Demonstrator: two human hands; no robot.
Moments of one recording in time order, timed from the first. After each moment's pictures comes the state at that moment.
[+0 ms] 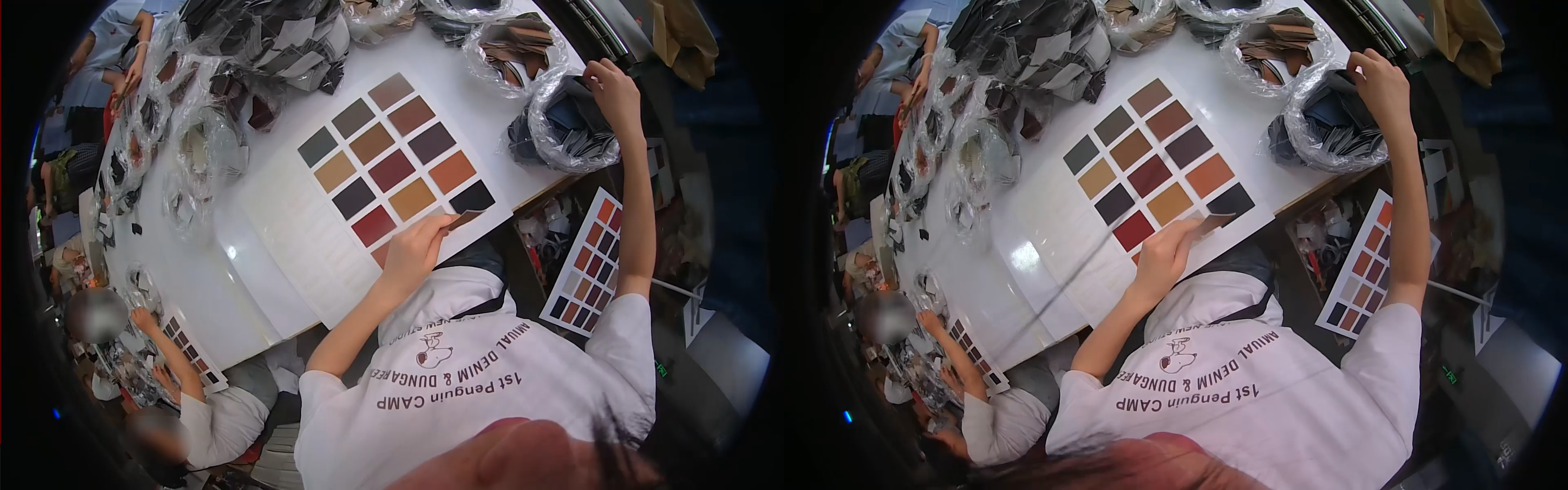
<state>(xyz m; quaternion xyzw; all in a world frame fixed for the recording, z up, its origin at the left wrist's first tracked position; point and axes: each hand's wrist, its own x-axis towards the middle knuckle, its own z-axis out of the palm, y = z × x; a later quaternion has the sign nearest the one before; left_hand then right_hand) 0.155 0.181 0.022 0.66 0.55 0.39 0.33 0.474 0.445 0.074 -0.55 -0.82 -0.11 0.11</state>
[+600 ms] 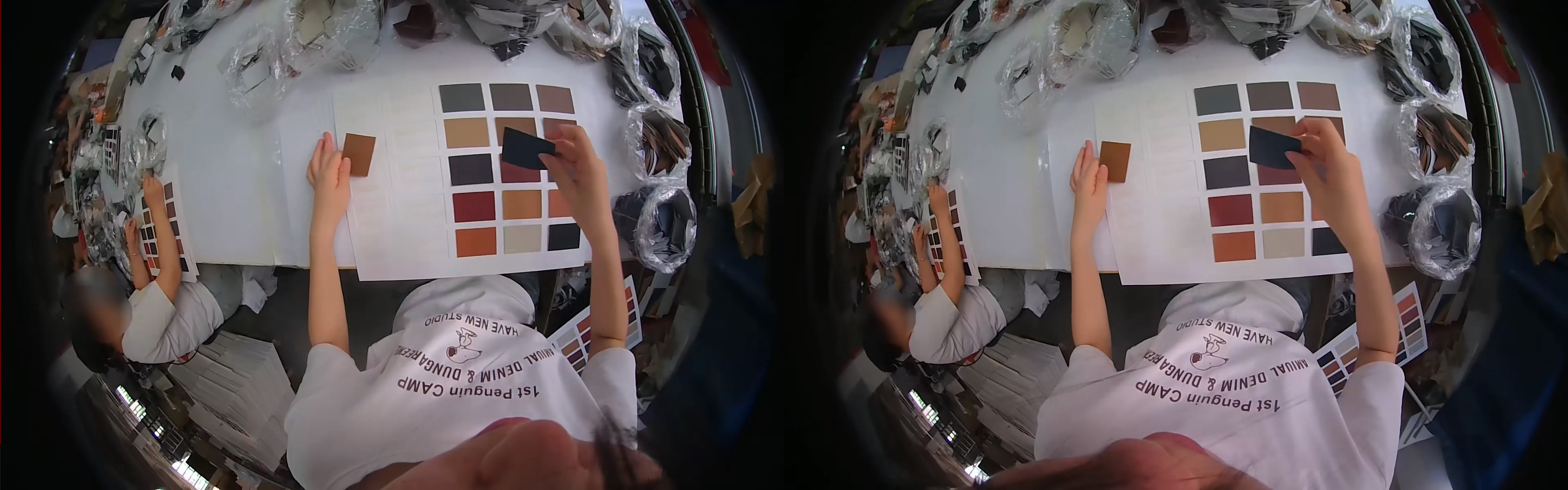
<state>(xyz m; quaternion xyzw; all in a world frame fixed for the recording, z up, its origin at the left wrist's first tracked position) -0.085 0.092 -0.051 0.45 0.84 0.29 0.12 0.213 0.325 0.061 -0.36 -0.75 0.50 0.22</state>
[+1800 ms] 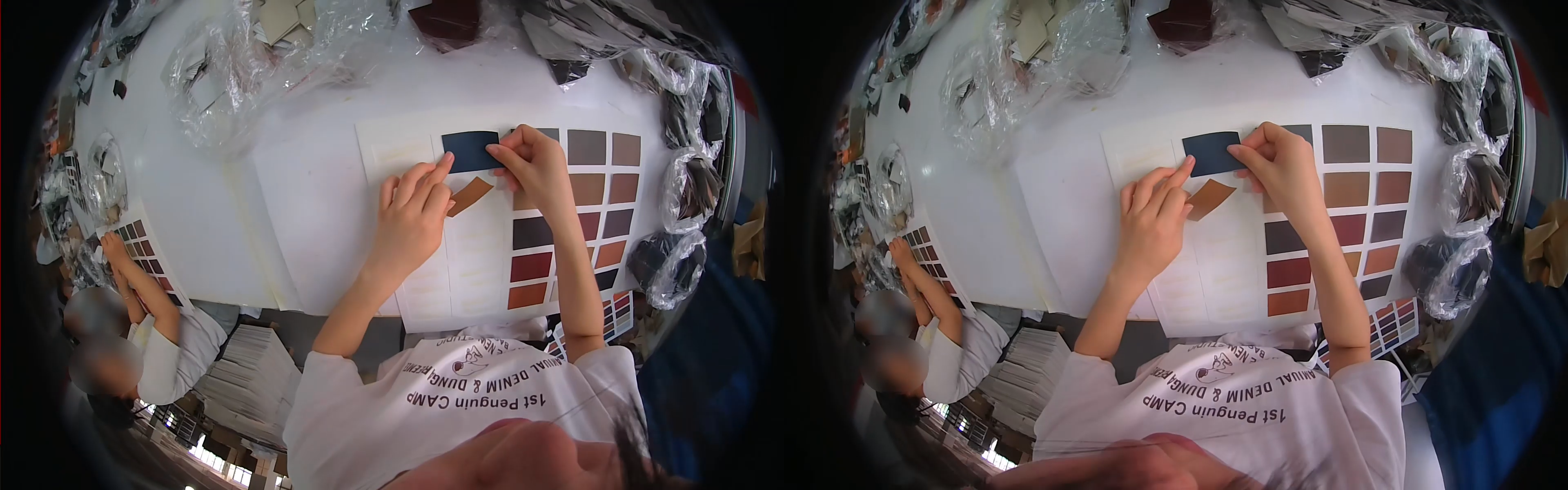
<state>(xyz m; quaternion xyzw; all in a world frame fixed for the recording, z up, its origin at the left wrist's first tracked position) -0.050 0.180 -0.034 0.60 0.74 0.25 0.15 0.073 0.346 -0.022 -0.51 -0.59 0.62 0.04</state>
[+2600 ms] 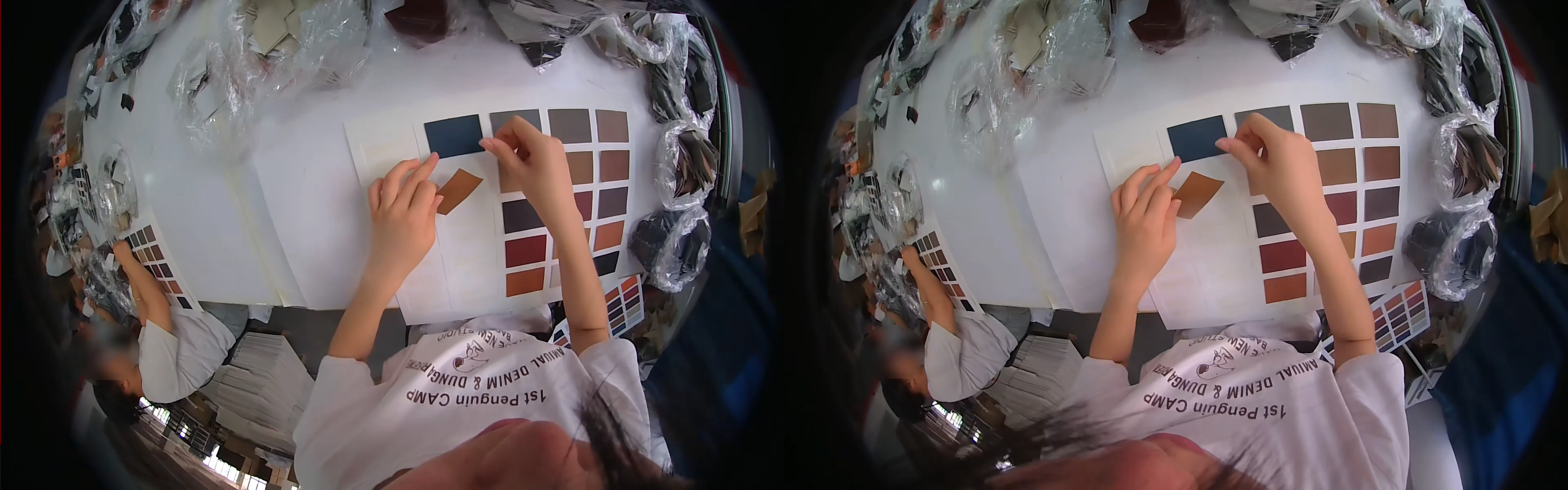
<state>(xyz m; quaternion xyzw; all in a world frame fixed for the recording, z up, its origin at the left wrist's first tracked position) -0.035 0.173 -0.017 0.57 0.77 0.25 0.16 0.092 0.338 -0.001 -0.45 -0.78 0.43 0.05</state>
